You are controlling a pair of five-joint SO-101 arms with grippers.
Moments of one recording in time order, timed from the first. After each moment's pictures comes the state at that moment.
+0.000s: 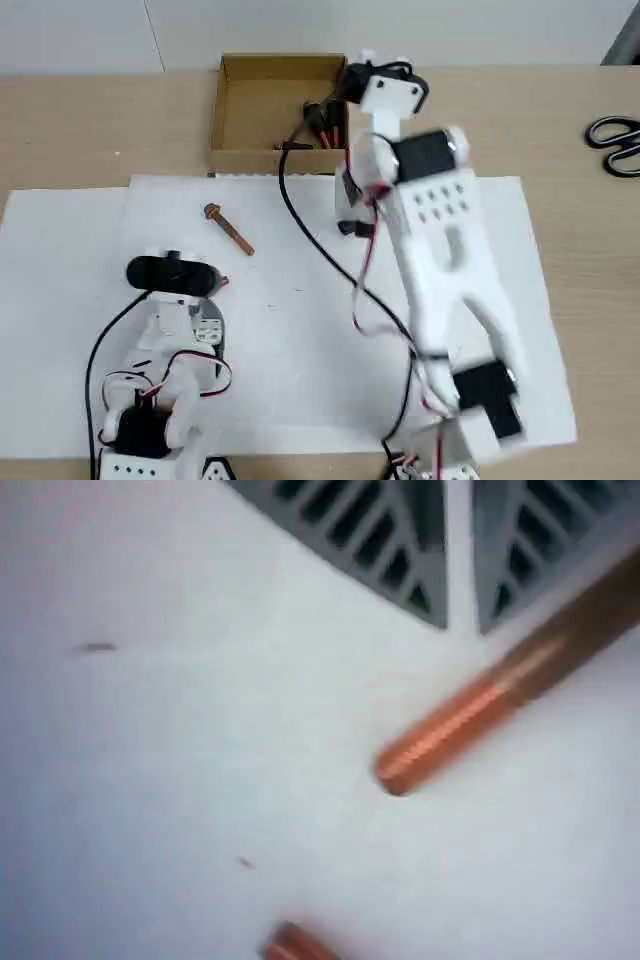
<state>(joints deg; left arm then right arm) 1.1 -103.4 91.6 64.5 5.2 -20.4 -3.4 -16.4 96.6 -17.4</state>
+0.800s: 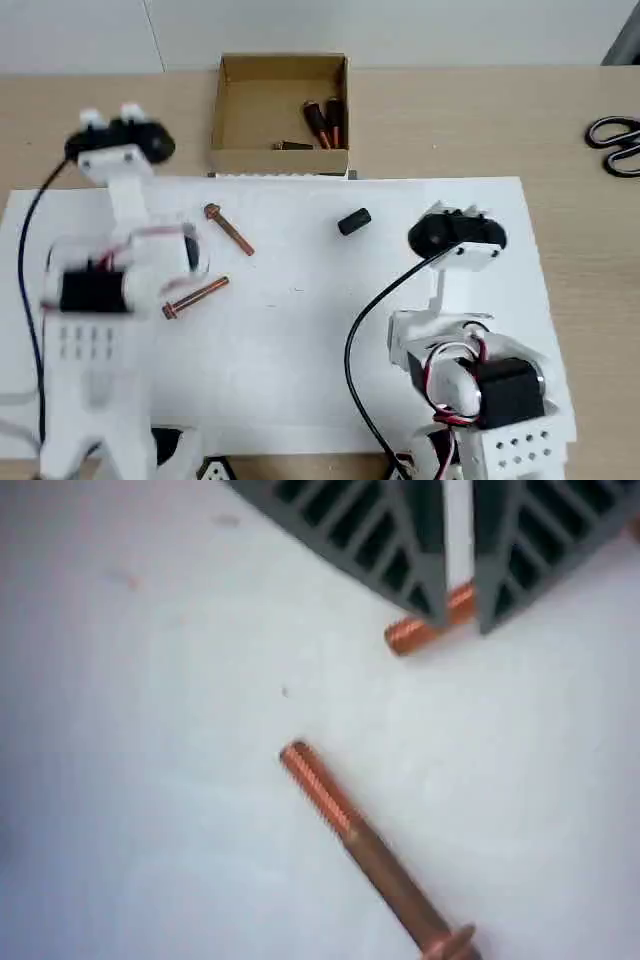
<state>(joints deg) -2.1 -33.8 21.4 80.6 16.0 -15.8 -66.5 43.1 91.4 -17.4</state>
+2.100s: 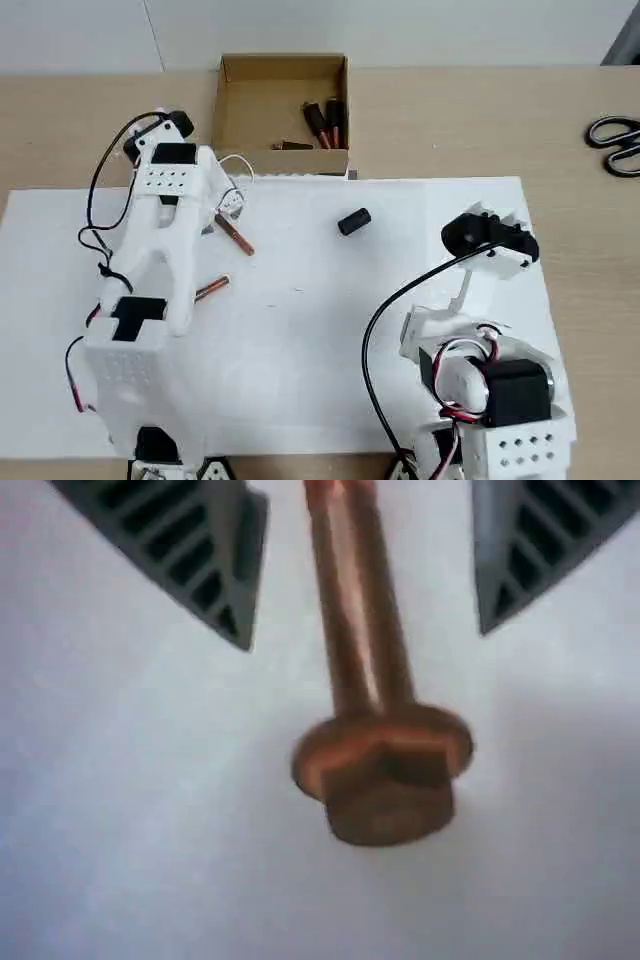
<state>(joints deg) -1.5 27.6 -11.2 77.4 42.5 -11.2 -66.6 43.1 93.1 -23.5</state>
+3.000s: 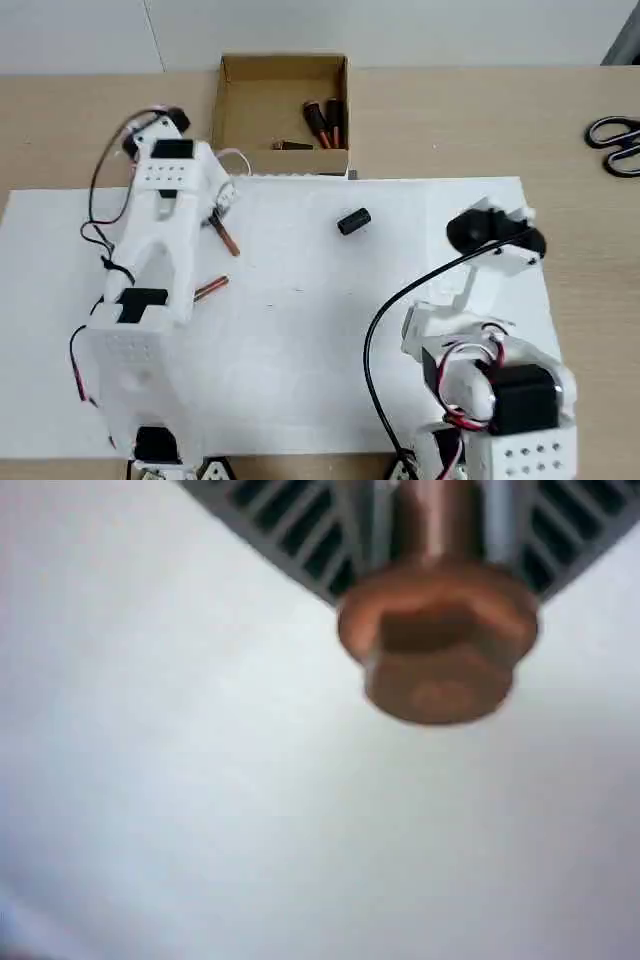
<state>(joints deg) -1.9 30.9 -21.1 80.1 42.1 -11.3 -66.6 37.6 94.0 -23.3</state>
